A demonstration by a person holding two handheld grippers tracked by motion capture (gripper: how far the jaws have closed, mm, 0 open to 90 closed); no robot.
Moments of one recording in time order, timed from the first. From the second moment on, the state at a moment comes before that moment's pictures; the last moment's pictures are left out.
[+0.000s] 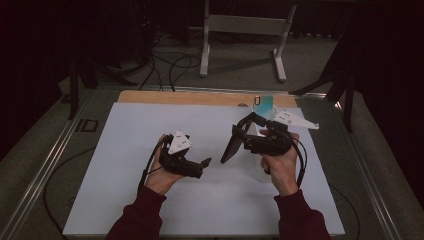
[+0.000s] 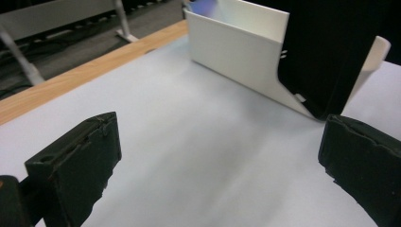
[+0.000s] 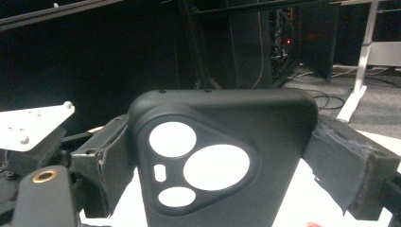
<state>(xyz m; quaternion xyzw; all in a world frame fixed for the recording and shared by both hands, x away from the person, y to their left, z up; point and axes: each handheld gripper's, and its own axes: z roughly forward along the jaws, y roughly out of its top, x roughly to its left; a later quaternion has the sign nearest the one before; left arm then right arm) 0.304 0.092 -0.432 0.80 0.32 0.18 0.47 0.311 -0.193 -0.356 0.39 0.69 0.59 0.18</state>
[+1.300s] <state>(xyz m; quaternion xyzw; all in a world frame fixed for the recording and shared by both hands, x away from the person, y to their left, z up) 0.302 0.153 -0.450 0.79 0.37 0.22 0.44 0.327 -0.203 -0.347 0.41 0.68 0.57 0.22</state>
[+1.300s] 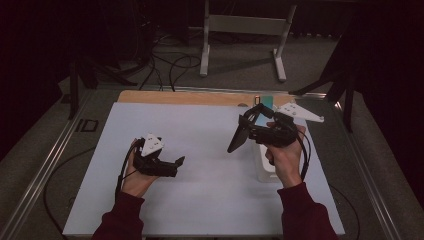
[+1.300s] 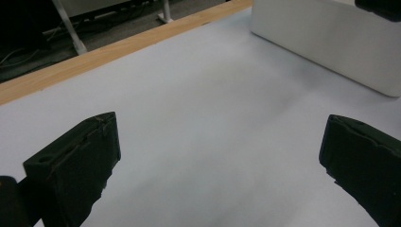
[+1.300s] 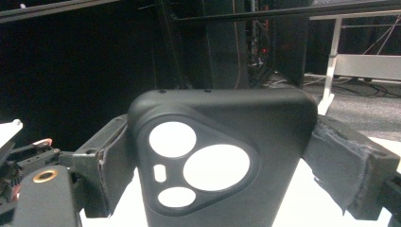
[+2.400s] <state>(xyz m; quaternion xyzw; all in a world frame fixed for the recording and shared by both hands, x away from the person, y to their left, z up) 0.285 0.206 -0.463 0.77 0.41 0.24 0.43 0.348 -0.211 -0.340 0.42 0.67 0.56 0.25</state>
